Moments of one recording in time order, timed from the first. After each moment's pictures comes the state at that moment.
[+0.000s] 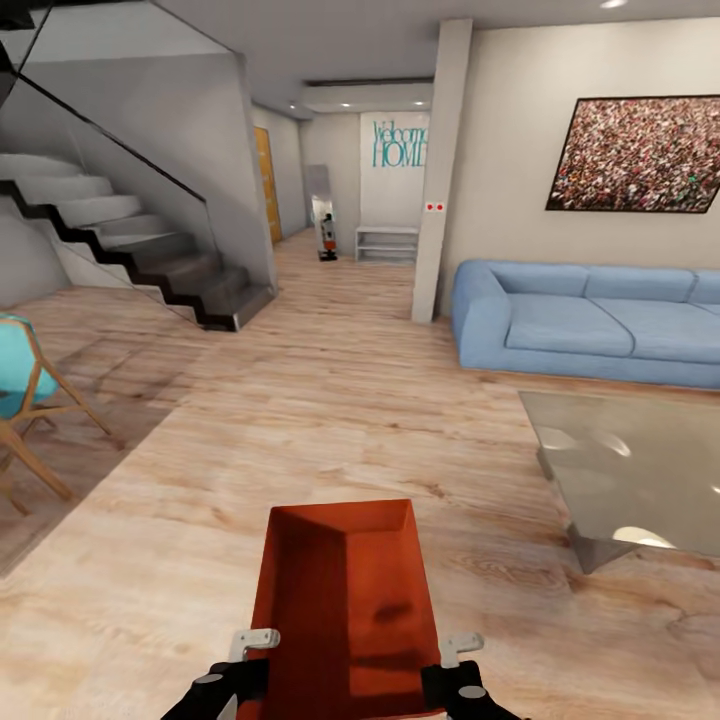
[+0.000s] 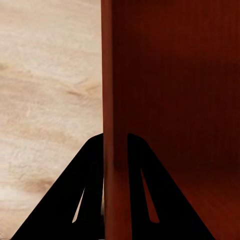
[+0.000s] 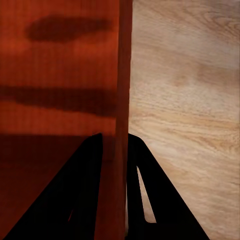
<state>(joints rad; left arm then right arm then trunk) -0.45 -0.05 0.03 -0.32 0.02 0.11 0.05 -0.50 0.09 0.65 -0.19 -0.52 -0.03 -0.22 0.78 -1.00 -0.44</state>
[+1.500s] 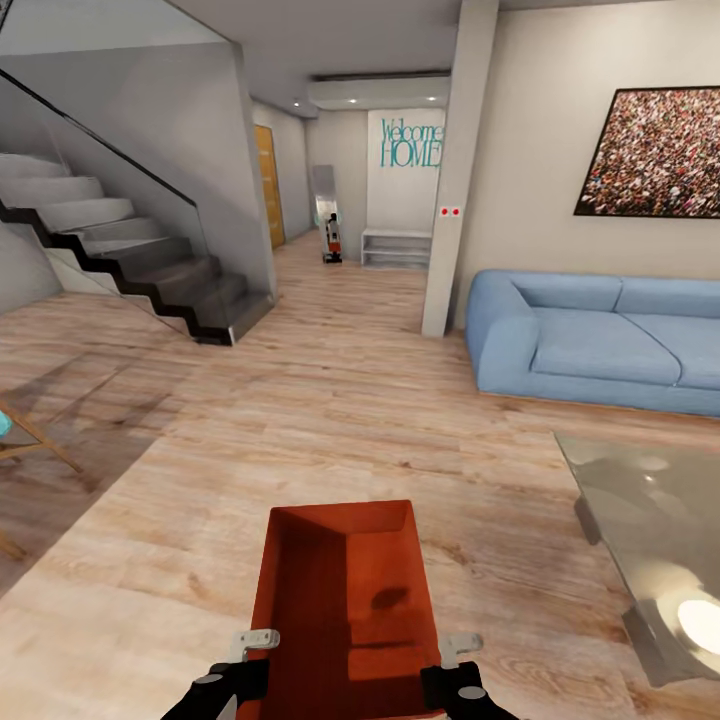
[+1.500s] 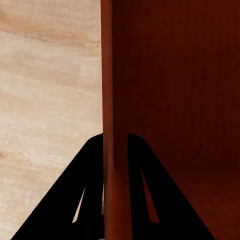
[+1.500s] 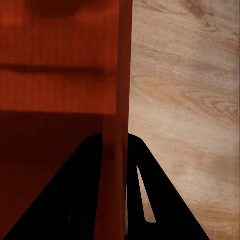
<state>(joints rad) -0.45 -0.05 0.03 -0.32 0.01 0.11 0.05 -0.50 0.10 0.65 -0.19 -0.52 -0.03 -0.22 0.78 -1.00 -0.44</state>
